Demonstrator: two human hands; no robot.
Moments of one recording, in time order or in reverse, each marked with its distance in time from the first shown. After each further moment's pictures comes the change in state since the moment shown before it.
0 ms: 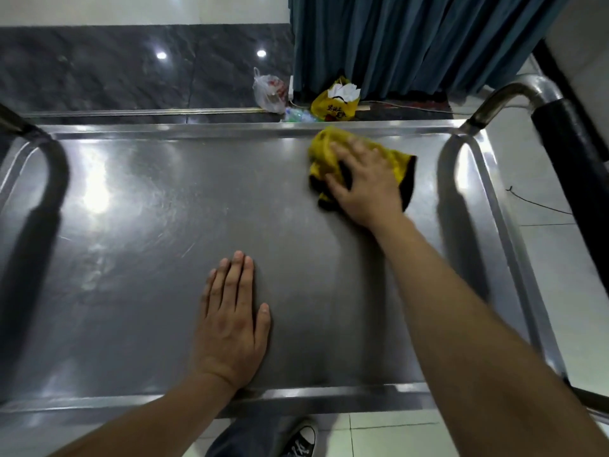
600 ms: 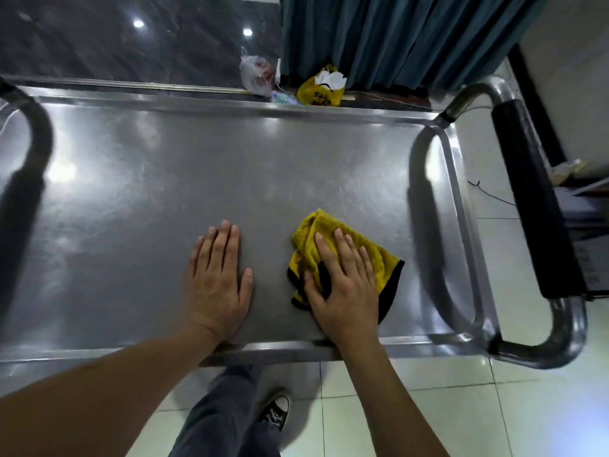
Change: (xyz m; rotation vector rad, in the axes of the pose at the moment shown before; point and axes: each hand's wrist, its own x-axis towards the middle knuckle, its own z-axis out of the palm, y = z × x) left_hand -0.001 -0.007 0.001 0.020 -0.039 -0.007; right_hand -0.221 -0.060 0.008 0.043 0.159 0.076
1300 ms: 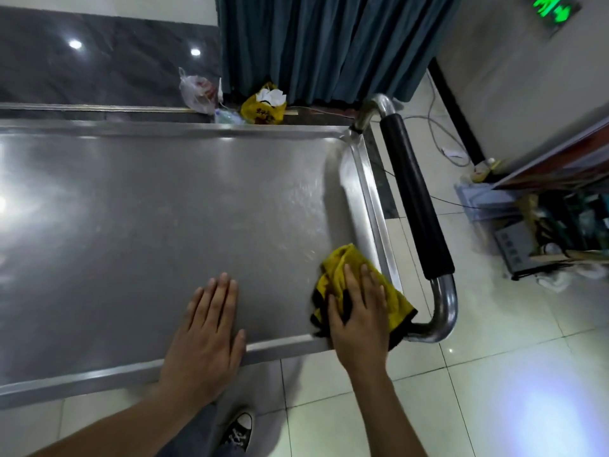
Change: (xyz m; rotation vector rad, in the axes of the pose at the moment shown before) left_hand -0.062 0.089 0.020 0.024 -0.141 0.291; right_hand -0.074 0.118 -0.071 -0.033 -0.001 0.355
